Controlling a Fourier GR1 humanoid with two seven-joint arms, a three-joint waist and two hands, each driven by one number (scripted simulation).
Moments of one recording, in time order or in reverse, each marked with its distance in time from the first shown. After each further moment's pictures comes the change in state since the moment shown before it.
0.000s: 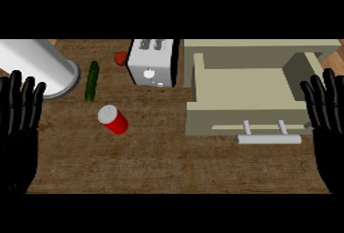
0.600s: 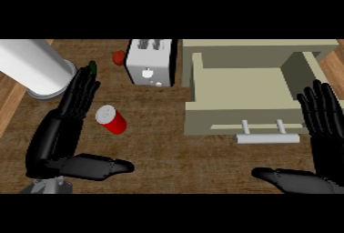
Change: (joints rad) left arm -0.111 -0.003 -0.114 0.151 -0.007 -0.051 0.195; right arm 0.068 0.008 -0.018 0.030 0.034 -0.035 0.127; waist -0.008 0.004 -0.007
